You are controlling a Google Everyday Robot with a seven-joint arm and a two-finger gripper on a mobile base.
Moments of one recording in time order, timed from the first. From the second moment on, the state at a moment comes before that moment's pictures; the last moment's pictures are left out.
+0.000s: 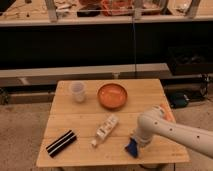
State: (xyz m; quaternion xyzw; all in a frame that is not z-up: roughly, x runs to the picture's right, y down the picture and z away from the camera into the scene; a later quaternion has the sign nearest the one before) arm 0.168 0.321 0.773 -0.38 -0.13 -0.13 0.91
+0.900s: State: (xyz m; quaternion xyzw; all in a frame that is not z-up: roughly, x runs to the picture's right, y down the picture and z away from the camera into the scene) arm 0.158 0.311 0.777 -0.37 -0.12 -0.13 0.91
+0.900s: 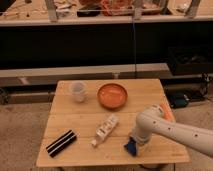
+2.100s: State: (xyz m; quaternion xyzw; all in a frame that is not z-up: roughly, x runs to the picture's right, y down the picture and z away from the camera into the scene) arm 0.154 0.300 0.783 -0.36 -0.11 -0.12 0.92
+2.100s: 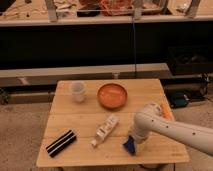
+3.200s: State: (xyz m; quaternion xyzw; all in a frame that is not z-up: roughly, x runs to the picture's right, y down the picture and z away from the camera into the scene) arm 0.151 0.290 0.789 -0.35 -0.11 -0.11 0.92
